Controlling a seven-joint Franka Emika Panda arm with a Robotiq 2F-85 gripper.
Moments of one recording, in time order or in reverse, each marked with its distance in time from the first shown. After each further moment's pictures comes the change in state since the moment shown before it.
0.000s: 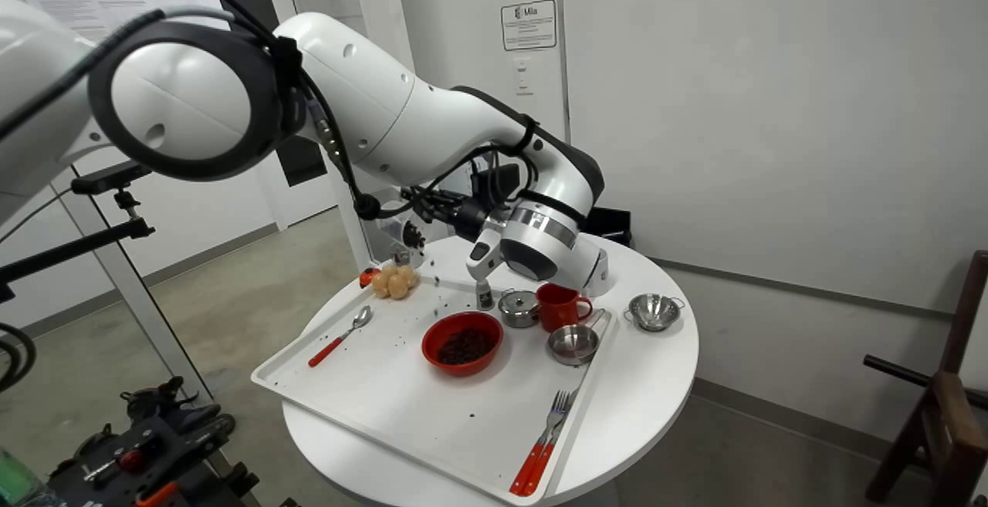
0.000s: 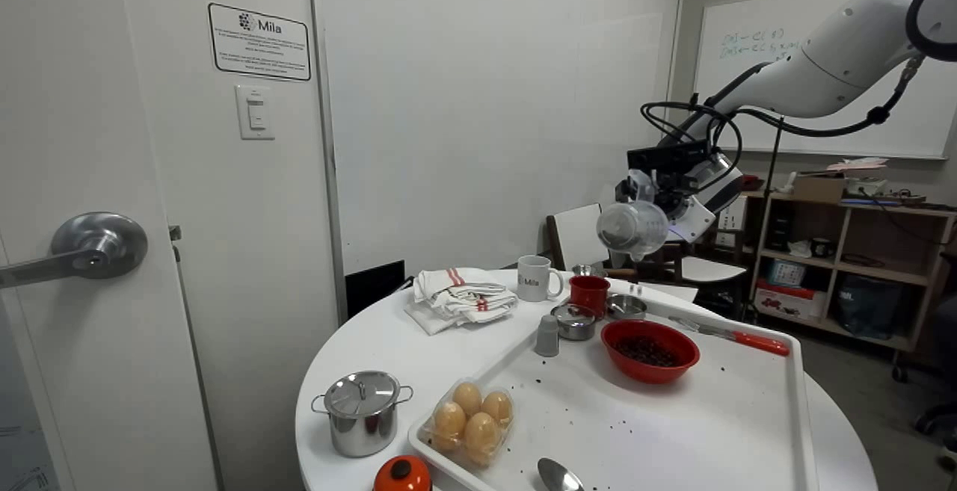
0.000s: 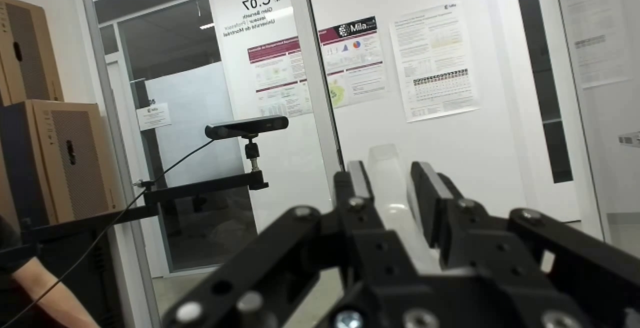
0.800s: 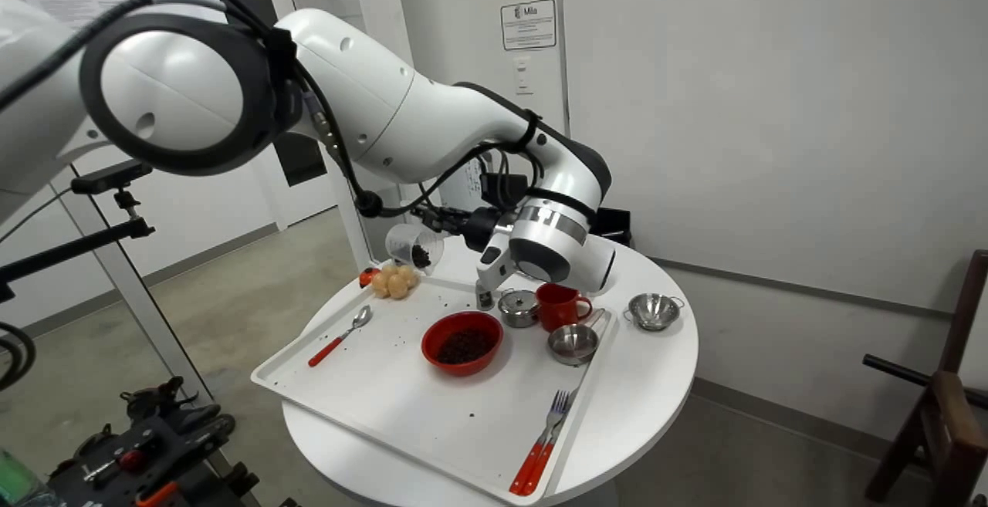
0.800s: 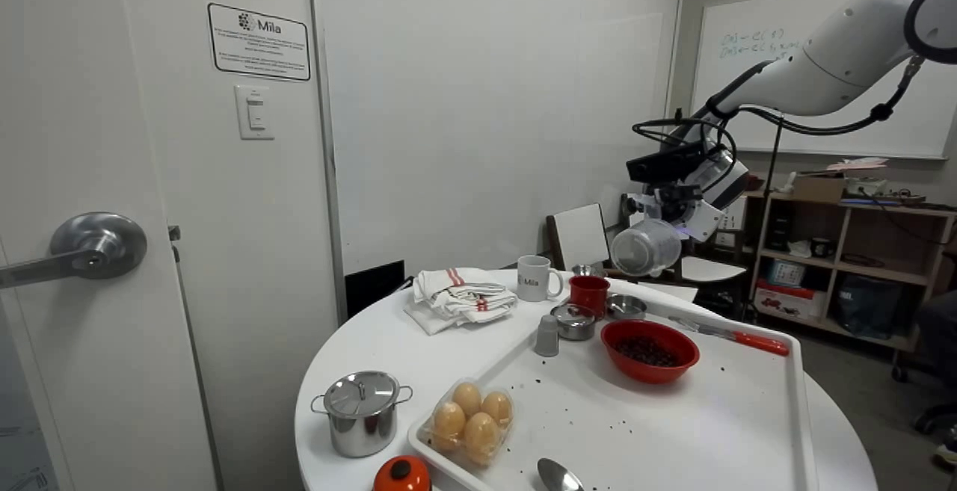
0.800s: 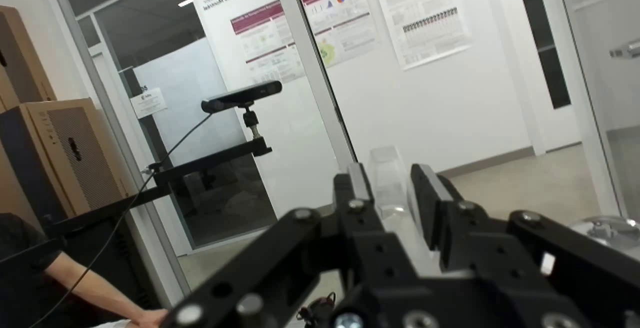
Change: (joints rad) arm 0.016 -0.002 -0.065 0.008 -0.063 0.054 0.101
